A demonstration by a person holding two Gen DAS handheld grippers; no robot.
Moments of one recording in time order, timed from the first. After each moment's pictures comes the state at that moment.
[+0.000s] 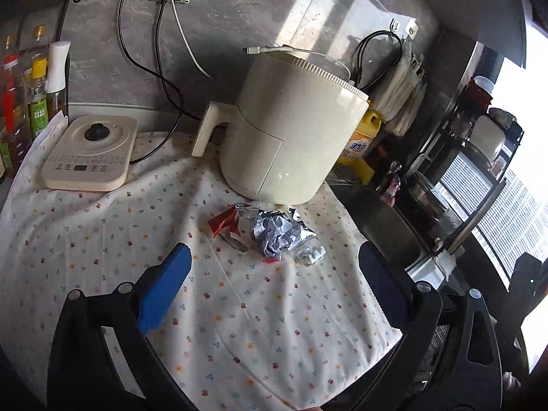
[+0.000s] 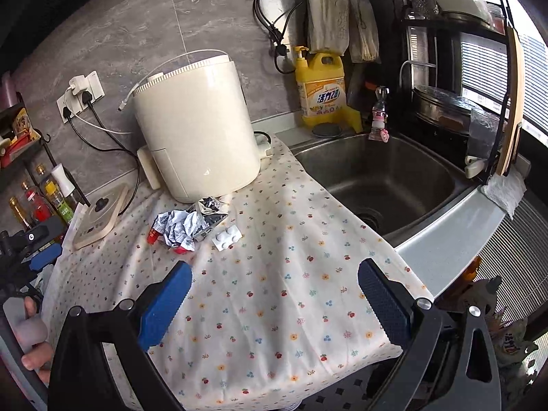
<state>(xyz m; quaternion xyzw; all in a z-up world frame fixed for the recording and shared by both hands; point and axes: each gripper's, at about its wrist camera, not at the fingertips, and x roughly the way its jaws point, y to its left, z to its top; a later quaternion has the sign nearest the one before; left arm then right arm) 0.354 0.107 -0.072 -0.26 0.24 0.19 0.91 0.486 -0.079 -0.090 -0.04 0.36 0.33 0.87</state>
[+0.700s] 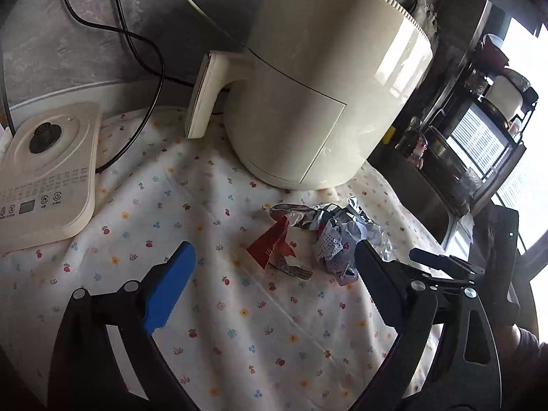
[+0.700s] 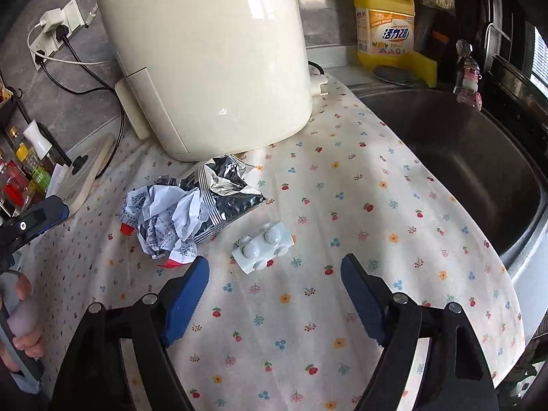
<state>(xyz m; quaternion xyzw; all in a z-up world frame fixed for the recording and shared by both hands) 0.434 0.210 -0.142 -0.23 0.34 0.11 0.90 0.555 0.060 -0.179 -0.11 0.46 0.34 0.82</state>
